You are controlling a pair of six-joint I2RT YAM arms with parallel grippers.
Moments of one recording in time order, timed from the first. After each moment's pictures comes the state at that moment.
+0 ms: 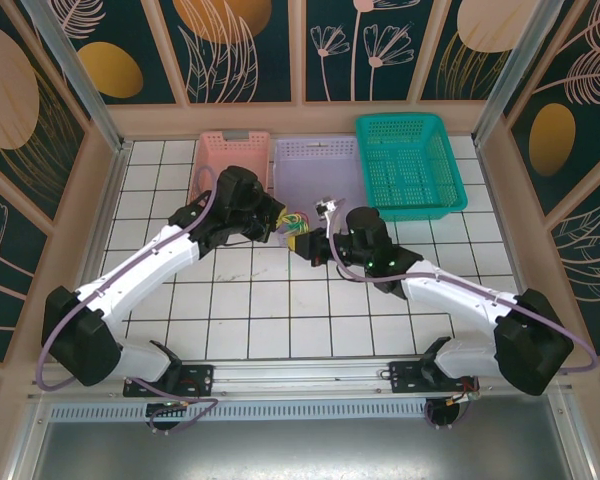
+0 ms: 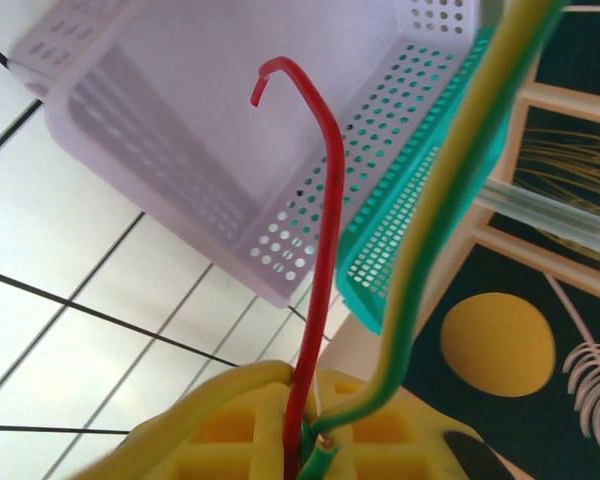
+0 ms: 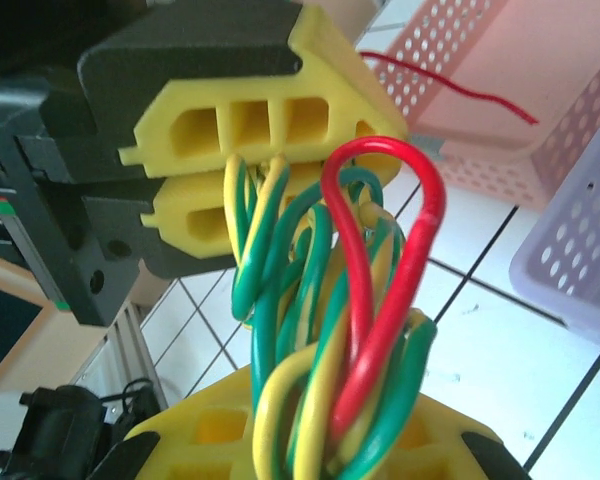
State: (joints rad) left arm -0.63 1.40 1.19 -0.47 0.16 -1.68; right arm 0.78 1.27 0.74 0.18 -0.41 0.55
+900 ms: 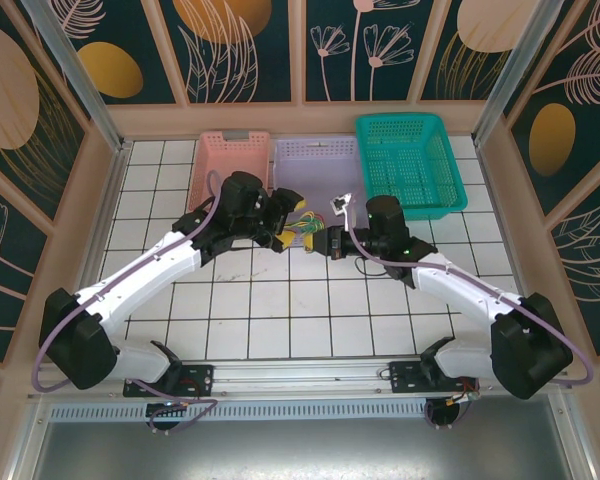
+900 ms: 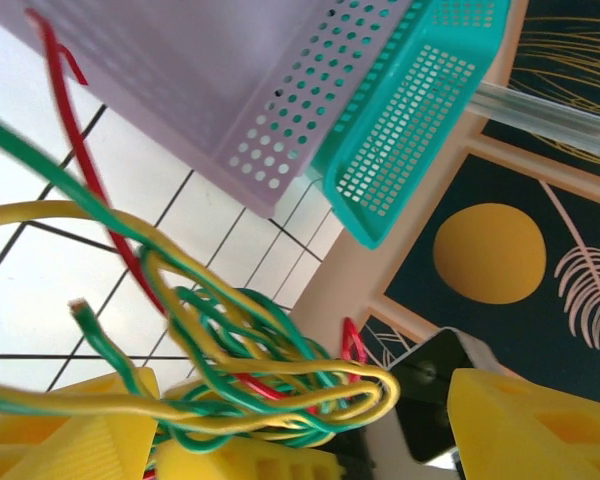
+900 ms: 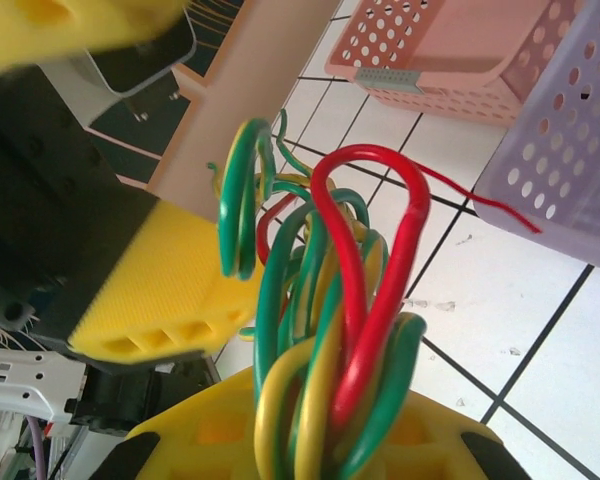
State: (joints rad) left arm -0.69 1.38 1.14 -0.38 0.28 -1.71; right arm 0.59 1.26 0.74 0.09 -0.68 0.59
